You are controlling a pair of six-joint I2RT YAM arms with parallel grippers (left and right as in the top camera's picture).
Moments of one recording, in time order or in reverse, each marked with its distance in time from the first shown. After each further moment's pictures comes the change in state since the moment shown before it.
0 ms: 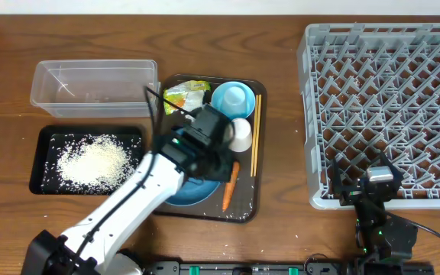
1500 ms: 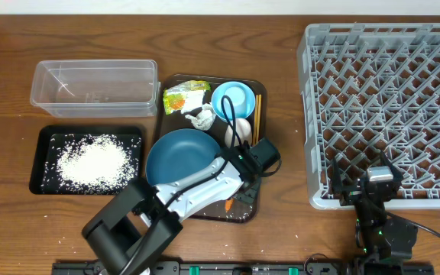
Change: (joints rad) left arm -0.238 0.356 -0.007 0.153 -0.268 0.016; right arm 0.000 0.000 0.000 0.000 0.000 0.000
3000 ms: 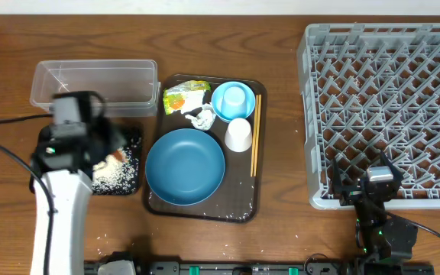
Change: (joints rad) left arm 1.066 -0.570 0.006 -0.188 -0.017 -0.009; right arm 0.000 0.000 0.000 0.000 0.000 0.002
